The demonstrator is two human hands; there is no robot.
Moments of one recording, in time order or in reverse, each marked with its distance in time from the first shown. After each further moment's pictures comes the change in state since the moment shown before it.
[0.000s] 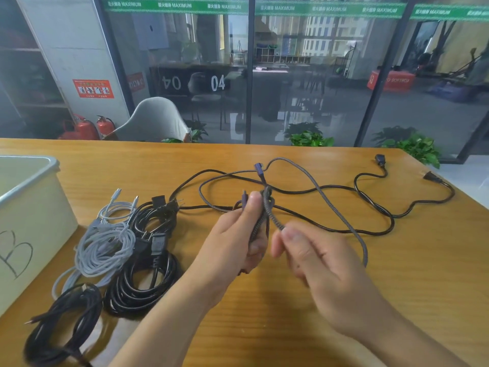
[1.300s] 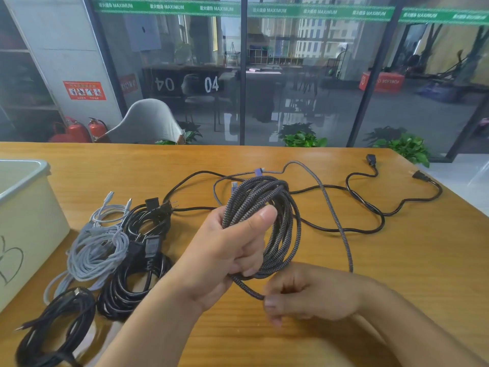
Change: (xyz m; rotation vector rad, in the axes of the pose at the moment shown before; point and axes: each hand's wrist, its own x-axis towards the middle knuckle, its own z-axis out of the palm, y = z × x) left_hand -0.009 0.011 -0.005 -0.238 -0.235 0.145; right_hand 0.015 0.047 -0.017 0.047 -0.855 0.252
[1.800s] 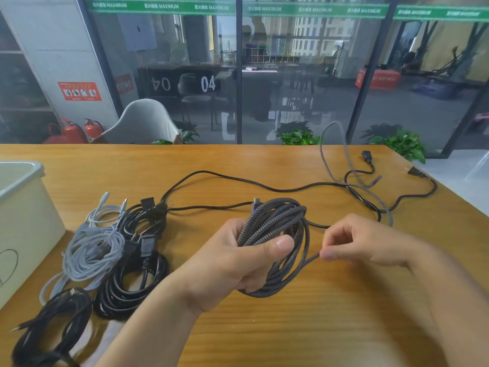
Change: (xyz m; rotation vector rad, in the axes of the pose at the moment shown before) left_hand -0.001 -0.007 0.002 0.144 -0.233 -0.117; right_hand -0.062 0.042 -0.079 -0.134 0.386 0.300
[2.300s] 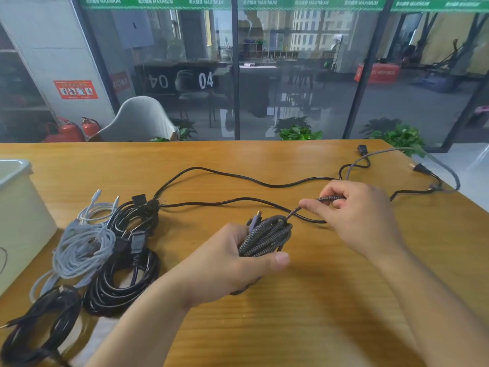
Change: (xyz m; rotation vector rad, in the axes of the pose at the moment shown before) left_hand 0.004 -0.006 0.004 0.302 0.040 -0.203; right_hand -0.001 -0.036 0.023 -0.204 0.937 -0.118
